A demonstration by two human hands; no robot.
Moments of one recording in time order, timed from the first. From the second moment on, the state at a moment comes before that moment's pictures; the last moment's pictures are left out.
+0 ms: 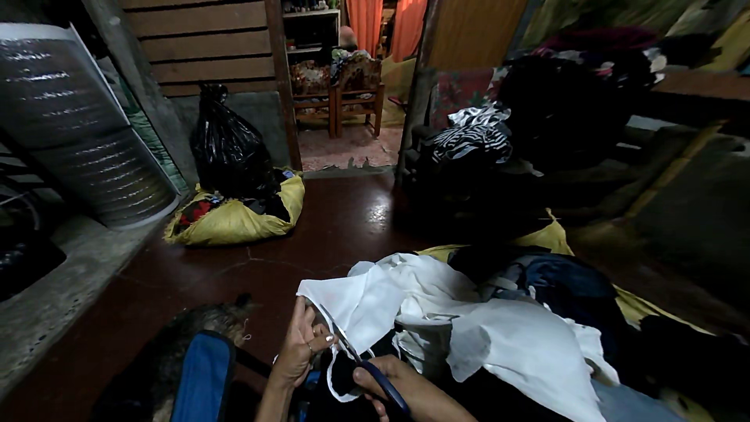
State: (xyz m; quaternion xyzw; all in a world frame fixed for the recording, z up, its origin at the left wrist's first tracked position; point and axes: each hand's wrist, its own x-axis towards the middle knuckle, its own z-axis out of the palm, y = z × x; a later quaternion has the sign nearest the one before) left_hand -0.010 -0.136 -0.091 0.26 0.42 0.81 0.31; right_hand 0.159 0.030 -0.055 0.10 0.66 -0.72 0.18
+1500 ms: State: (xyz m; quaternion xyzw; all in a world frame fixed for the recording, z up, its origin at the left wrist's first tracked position) left_hand -0.004 -0.152 -0.077 0.39 0.45 0.71 0.39; right_hand 0.157 0.055 -0.037 0.03 0.69 -0.69 0.22
